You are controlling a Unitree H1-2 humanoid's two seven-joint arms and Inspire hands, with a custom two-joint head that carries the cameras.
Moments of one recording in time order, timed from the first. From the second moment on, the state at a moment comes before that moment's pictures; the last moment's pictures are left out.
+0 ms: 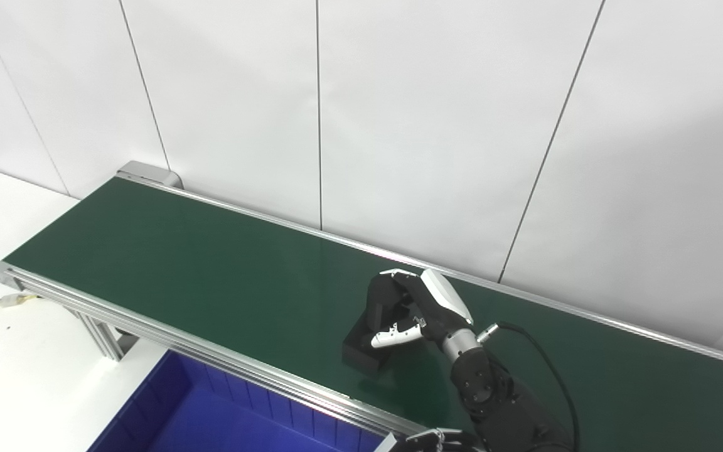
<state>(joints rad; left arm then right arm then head) 0.15 -0.05 -0.26 0.31 0.06 -0.43 -0.09 -0.91 0.21 0.43 1.22 -0.48 -0.32 -0.12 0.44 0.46</state>
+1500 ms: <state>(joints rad) 0.15 -0.02 -0.21 0.30 0.01 -0.43 -0.17 -0.69 0.09 0.30 0.59 -0.41 -0.33 -0.13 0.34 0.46</state>
